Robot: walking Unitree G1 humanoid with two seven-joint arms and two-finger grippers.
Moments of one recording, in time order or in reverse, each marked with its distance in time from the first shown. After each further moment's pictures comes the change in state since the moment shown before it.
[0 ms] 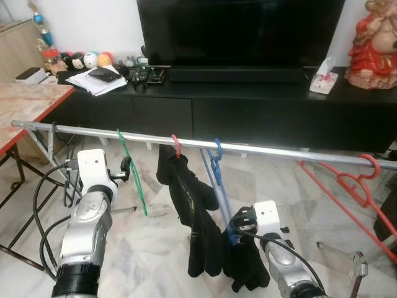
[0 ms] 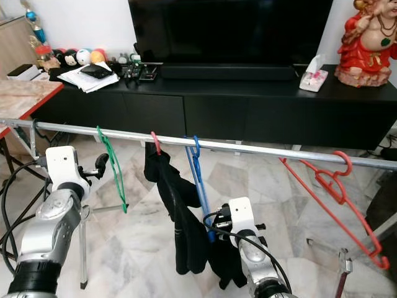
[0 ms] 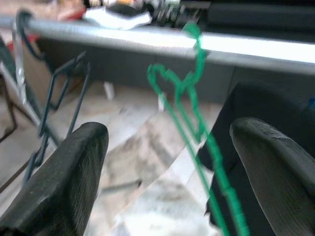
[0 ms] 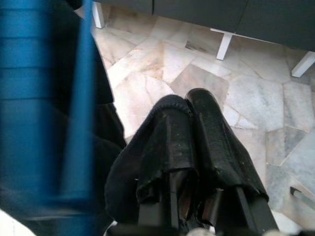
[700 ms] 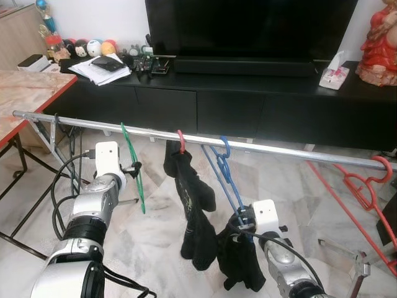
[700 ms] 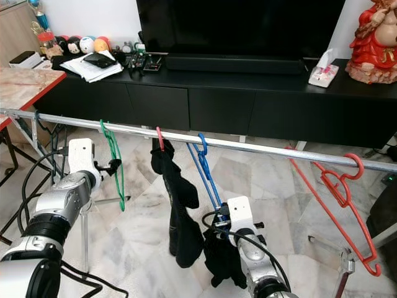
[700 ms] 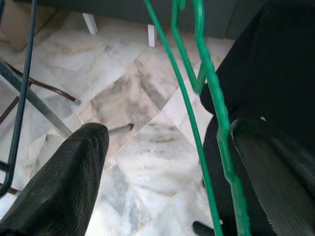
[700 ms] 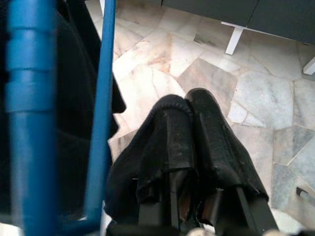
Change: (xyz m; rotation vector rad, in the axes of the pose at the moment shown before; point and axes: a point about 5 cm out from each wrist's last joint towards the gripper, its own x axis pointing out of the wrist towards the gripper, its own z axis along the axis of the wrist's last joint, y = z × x) left arm 0.044 -0.012 -0.012 0.011 0.247 -0.071; right arm 0.002 0.001 0.004 -0.003 -0.006 0.017
